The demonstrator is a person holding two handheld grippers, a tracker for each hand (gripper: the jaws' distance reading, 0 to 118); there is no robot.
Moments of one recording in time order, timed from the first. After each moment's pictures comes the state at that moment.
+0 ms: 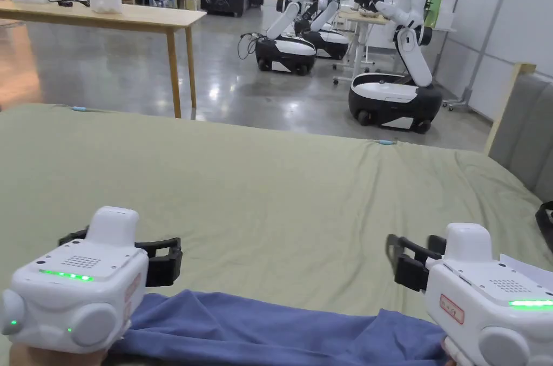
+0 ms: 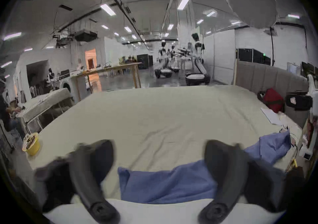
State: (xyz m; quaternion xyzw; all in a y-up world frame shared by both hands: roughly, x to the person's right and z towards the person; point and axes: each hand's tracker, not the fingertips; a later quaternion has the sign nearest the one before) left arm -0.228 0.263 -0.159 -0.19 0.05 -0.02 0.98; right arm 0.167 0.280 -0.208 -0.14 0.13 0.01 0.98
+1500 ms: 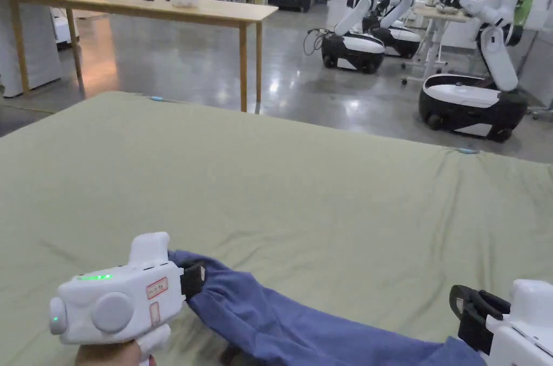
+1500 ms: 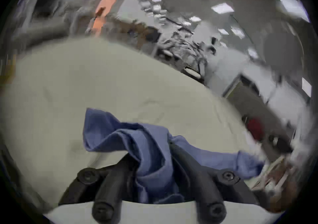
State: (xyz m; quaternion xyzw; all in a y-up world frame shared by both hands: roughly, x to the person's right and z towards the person) left arm -0.306 0.233 -0.172 -0.26 0.00 0.14 0.95; right arm 0.129 0.247 -0.206 -0.20 0.19 0.00 0.96
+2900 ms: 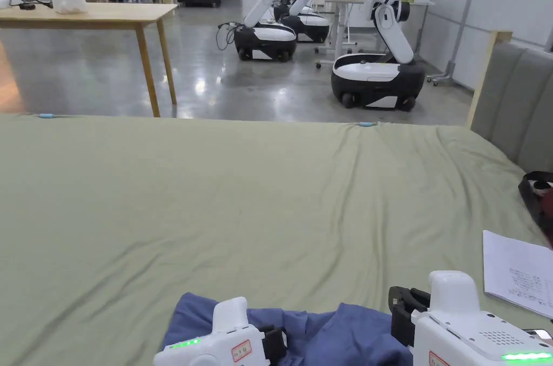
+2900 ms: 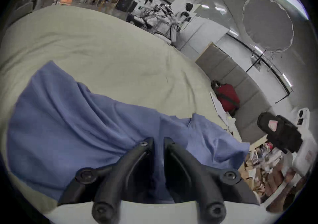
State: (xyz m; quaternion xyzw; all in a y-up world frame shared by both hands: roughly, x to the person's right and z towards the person) left arm -0.078 0.148 -0.217 -0.37 -0.14 0.26 0.88; right arm 0.207 0.228 -0.184 -0.25 0.13 -0.02 0.96
